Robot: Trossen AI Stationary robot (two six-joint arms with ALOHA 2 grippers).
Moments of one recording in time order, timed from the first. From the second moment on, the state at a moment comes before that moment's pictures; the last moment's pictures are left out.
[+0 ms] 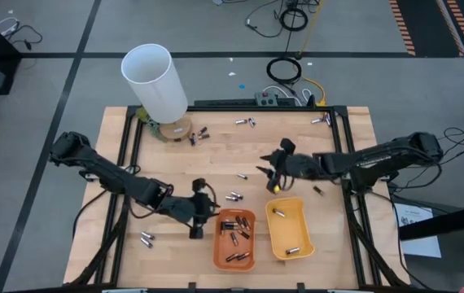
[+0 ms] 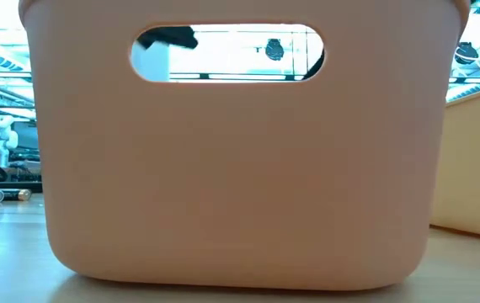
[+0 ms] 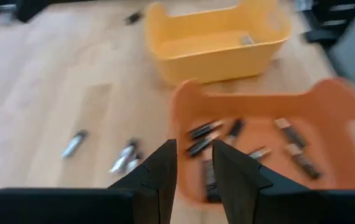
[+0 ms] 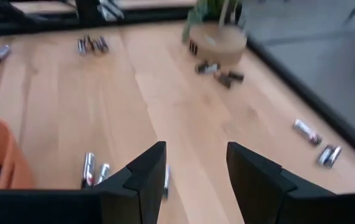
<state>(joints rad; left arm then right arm) -0.46 1.44 0.95 -0.17 -0.38 -0.21 0.06 1.26 0.72 0.02 0.39 0.20</state>
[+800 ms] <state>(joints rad) -0.48 1.36 0.45 0.69 -0.42 -0.12 -0.57 2.02 1.64 -0.65 -0.19 -0.25</state>
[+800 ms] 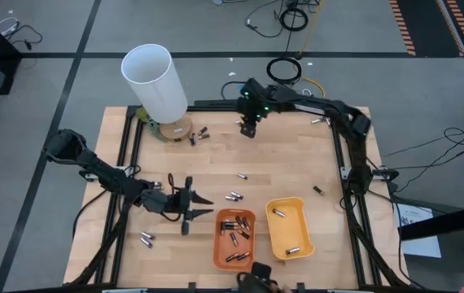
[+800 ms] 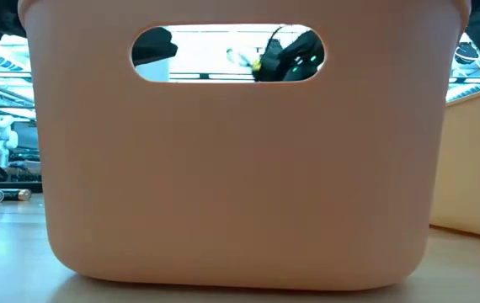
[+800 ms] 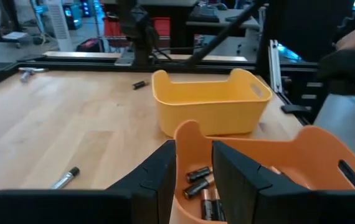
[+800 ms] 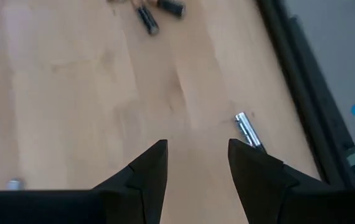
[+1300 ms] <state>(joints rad) -0.49 1.36 0.45 0.66 -0.39 -0.09 -0.59 2.27 1.85 -0.72 -0.18 -0.38</state>
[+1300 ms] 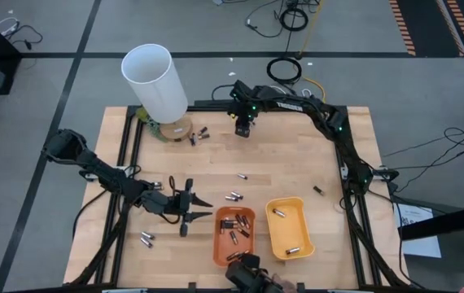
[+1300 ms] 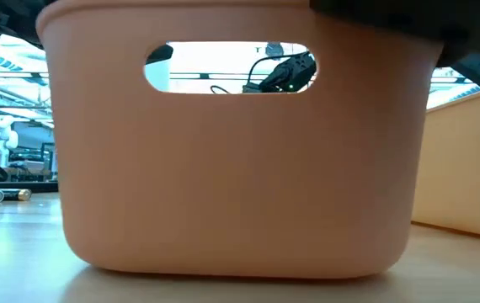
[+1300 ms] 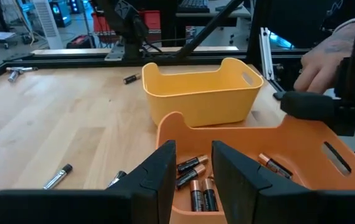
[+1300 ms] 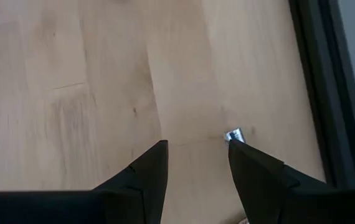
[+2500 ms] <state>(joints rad) -0.49 1.36 0.45 0.68 -0.39 -0.10 -0.61 2.30 1.96 -0.87 -0.08 -0.35</state>
